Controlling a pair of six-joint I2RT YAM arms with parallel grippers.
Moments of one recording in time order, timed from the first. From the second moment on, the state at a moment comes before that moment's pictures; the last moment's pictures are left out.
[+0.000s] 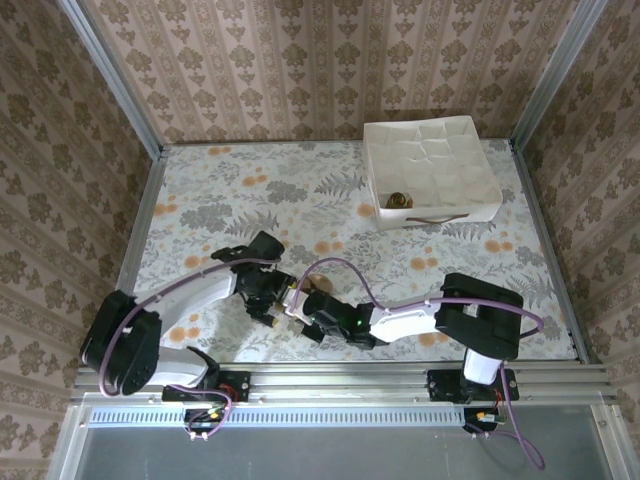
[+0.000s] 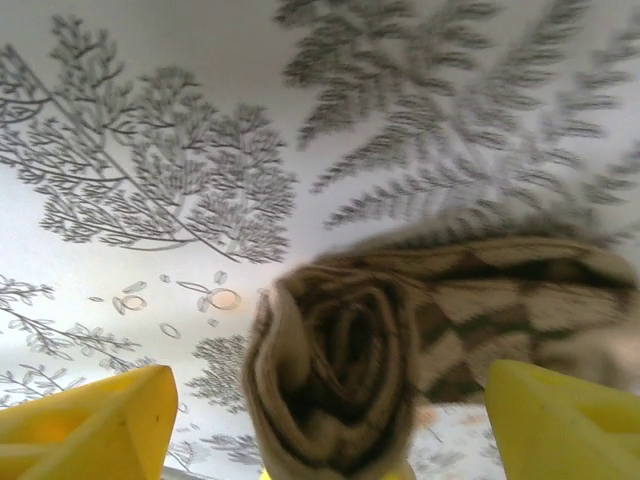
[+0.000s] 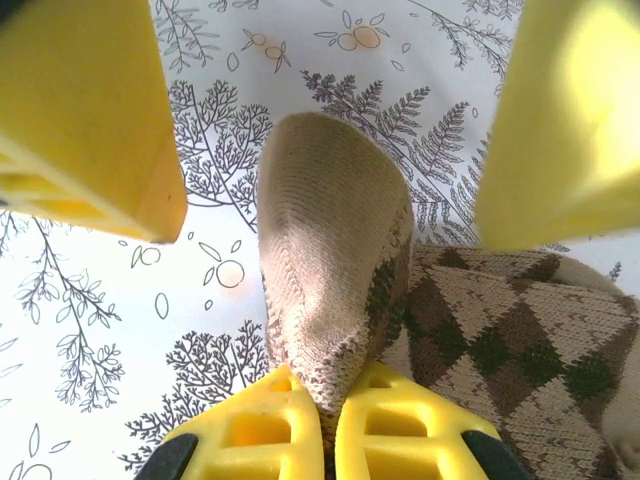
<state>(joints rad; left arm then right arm) -0.65 1.33 0.75 -0.73 0.26 -1.67 1.17 1.74 0.75 0.25 0.19 -0.04</state>
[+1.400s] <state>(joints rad) -0.77 1.38 0.59 -0.36 0.17 -1.49 0.79 1.83 0.72 0.40 -0.58 0.30</state>
